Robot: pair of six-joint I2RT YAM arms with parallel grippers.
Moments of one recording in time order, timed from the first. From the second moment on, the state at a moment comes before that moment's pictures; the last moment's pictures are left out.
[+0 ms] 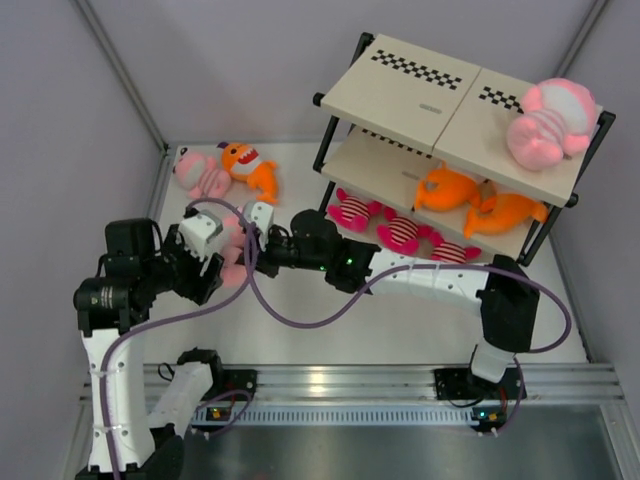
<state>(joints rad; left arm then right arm) 0.05 0.81 1.29 -1.35 0.46 0.59 1.16 1.72 1.38 0.23 -0.22 -0.04</state>
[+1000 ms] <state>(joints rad) 0.04 0.83 1.59 -1.36 0.18 0.42 0.67 1.40 1.71 0.06 0.43 -0.18</state>
